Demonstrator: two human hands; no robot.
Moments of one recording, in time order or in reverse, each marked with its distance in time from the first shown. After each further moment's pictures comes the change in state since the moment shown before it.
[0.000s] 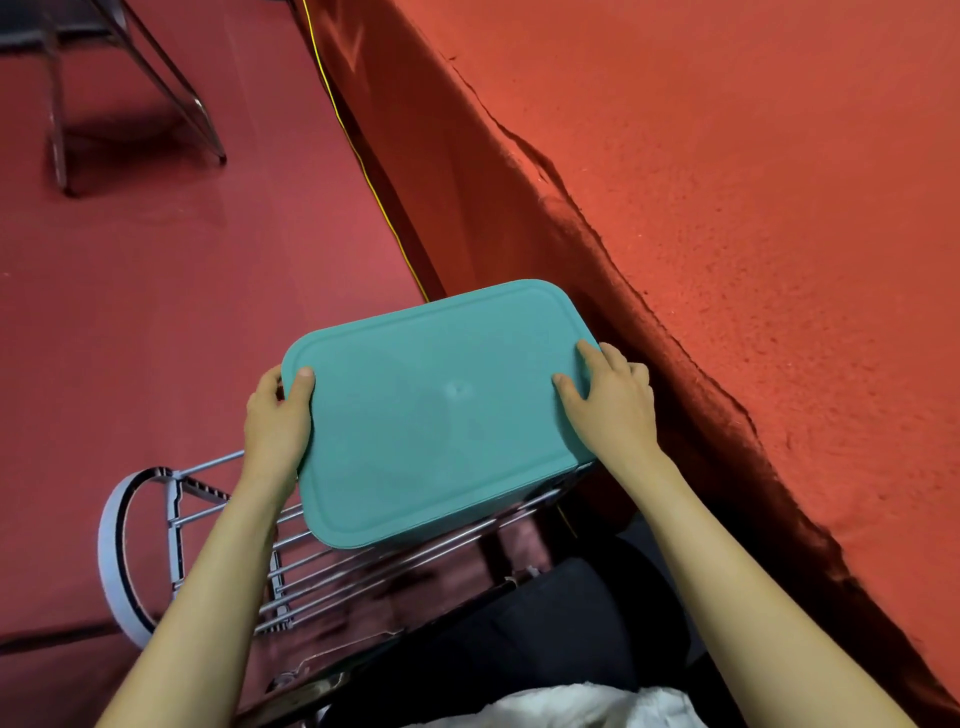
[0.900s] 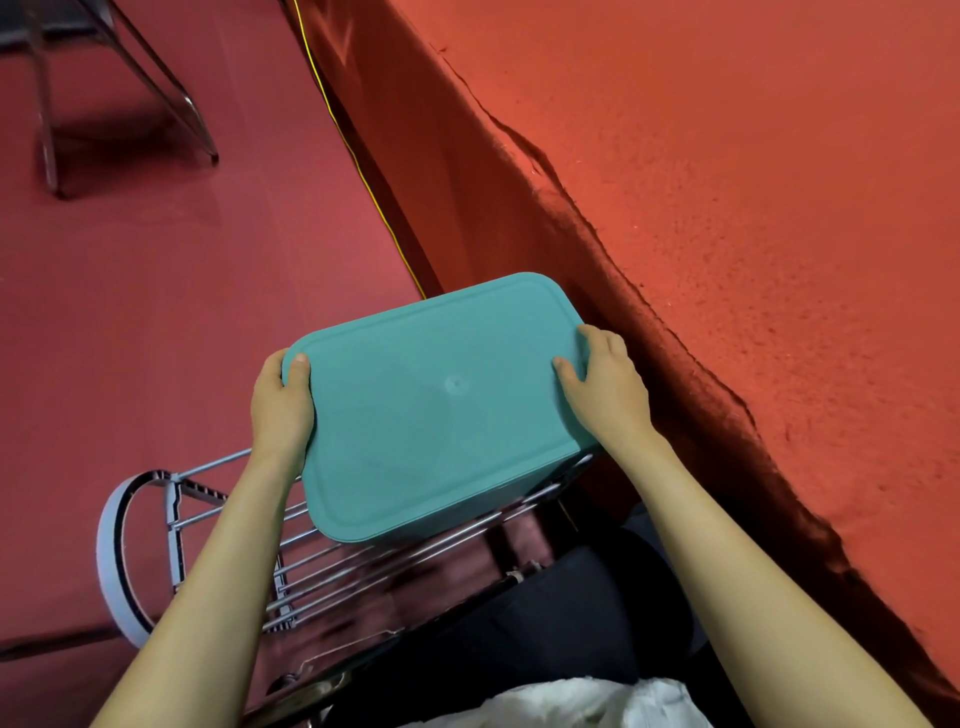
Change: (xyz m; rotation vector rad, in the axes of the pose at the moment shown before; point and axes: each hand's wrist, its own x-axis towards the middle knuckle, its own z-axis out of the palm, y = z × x) left_hand 0.012 0.007 0.016 0.004 0.034 0.093; right_hand 0.016 0.002 0.002 0.155 -0.012 0.000
